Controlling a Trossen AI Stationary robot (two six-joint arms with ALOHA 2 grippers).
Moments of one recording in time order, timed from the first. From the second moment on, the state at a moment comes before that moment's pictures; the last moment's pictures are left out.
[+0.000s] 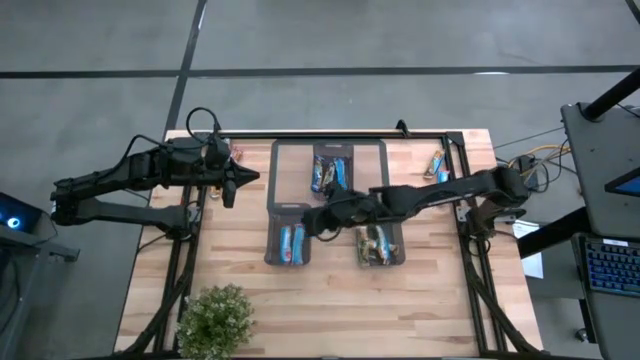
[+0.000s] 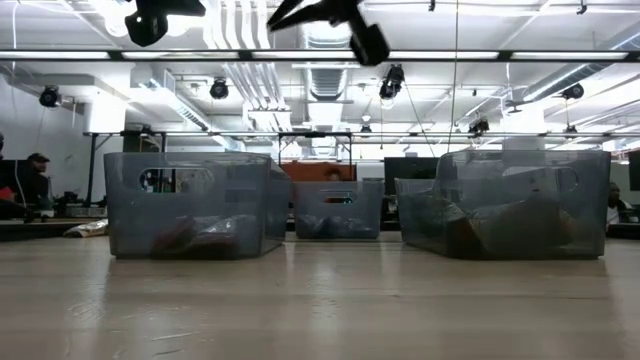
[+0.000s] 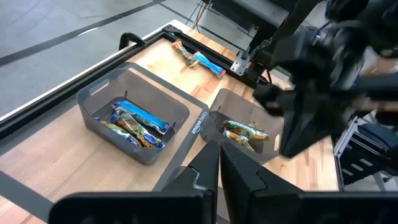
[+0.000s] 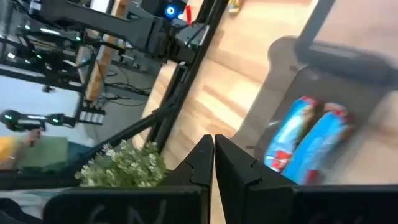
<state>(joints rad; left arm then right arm) 0.18 0.76 1.01 -0.62 -0.04 -0.41 0.14 1.73 1.45 -0.25 0.19 1.24</state>
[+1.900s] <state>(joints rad) 0.28 1.06 1.39 -0.78 -0.34 -0.22 0.14 1.04 1.45 -1.00 0.45 0.50</state>
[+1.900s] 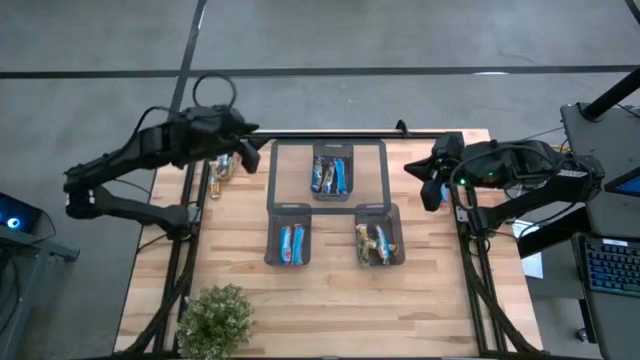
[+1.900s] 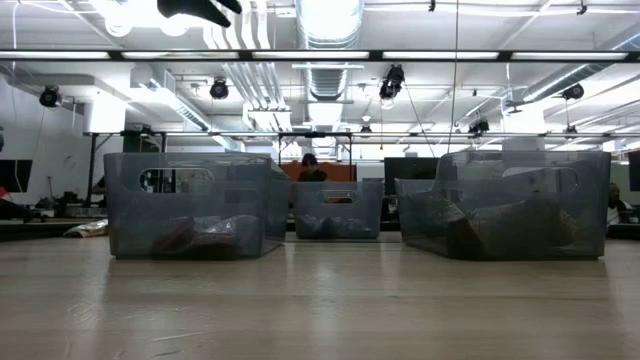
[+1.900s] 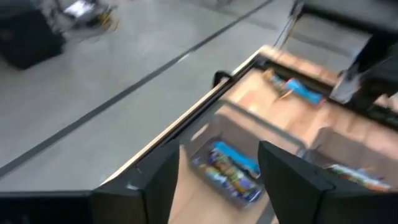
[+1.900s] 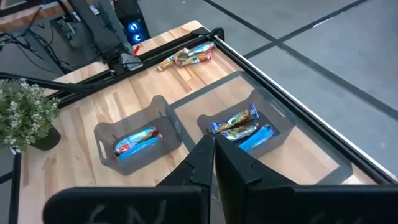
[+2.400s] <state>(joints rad) 0.60 1.25 1.58 -1.02 -0.20 -0.19 0.14 1.03 1.45 -1.00 0.43 0.52</state>
